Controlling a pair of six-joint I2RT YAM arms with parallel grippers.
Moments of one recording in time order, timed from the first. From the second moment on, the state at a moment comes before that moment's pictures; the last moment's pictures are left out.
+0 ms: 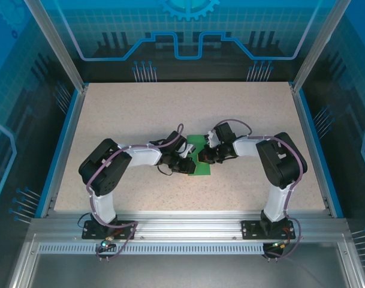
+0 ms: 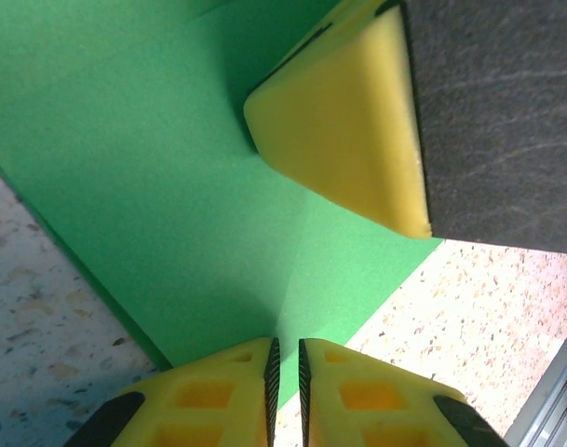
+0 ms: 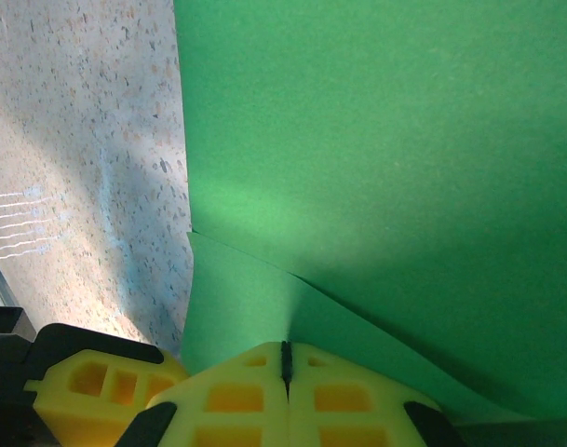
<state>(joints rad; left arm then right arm) -0.65 1.86 0.98 -0.21 0.50 -0.48 0.42 1.87 0.92 -0.17 -0.63 0.51</state>
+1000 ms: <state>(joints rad) -0.65 1.72 0.93 -0.24 0.50 -0.51 0.42 1.87 0.92 -0.17 -0.63 0.51</state>
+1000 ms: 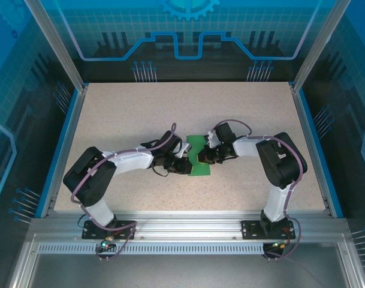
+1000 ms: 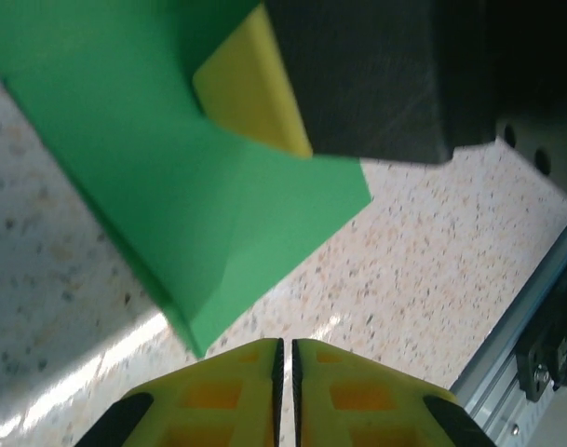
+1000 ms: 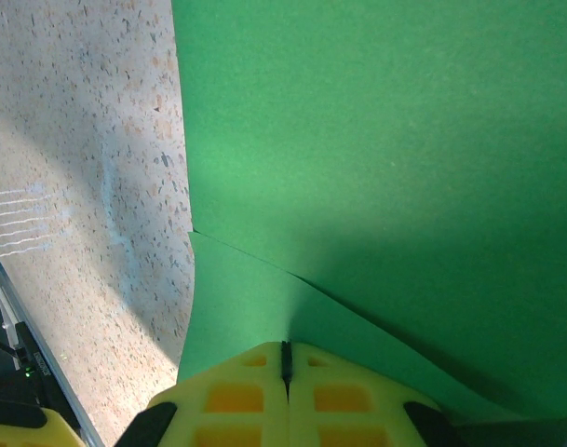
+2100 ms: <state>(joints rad) -0.65 1.85 0.97 -0.23 0.48 -0.56 0.45 1.72 0.86 -0.19 -0.64 0.48</state>
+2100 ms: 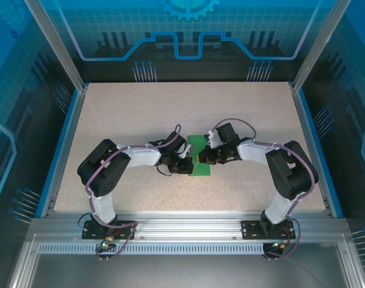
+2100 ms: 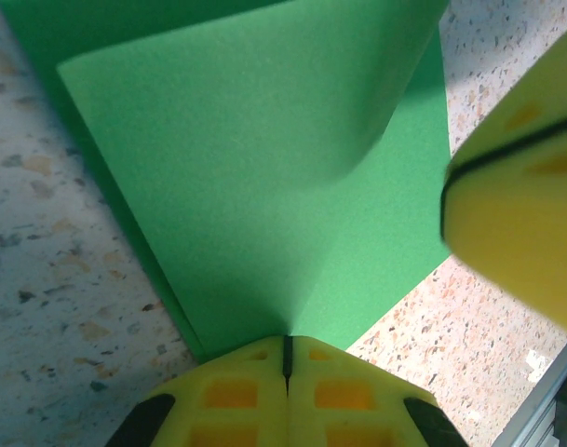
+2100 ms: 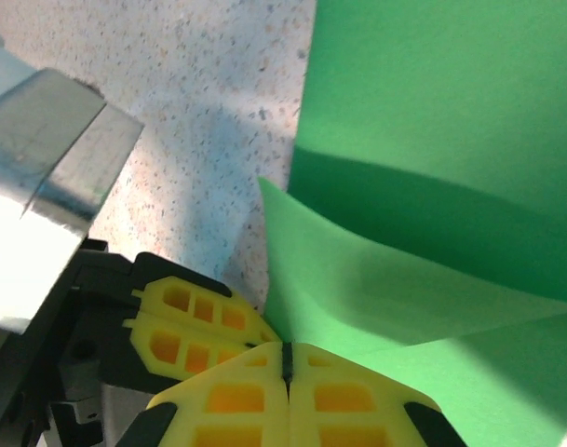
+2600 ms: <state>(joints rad) -0.65 1.85 0.97 -0.23 0.47 -0.56 0.49 1.80 0.88 -0.21 -0.68 0.47</state>
